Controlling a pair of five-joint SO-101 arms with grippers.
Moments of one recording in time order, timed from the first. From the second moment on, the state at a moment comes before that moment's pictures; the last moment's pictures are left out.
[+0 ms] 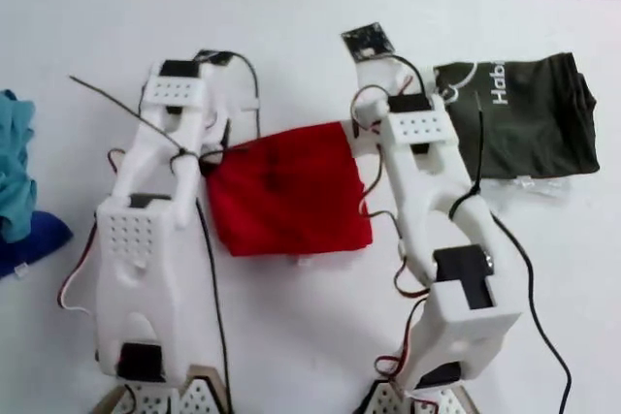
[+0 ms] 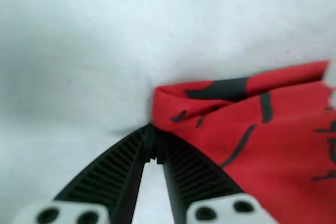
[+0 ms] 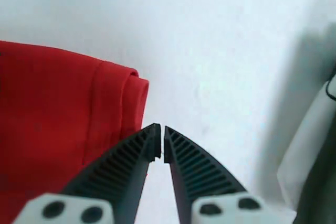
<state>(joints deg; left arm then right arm) -3.9 47.0 -32.7 89.2 -1.8 -12.4 13.5 6.4 55.4 14.5</state>
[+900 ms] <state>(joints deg) 3.3 -1.8 24.3 74.2 -8.8 -14.1 13.5 6.4 56.1 5.1</state>
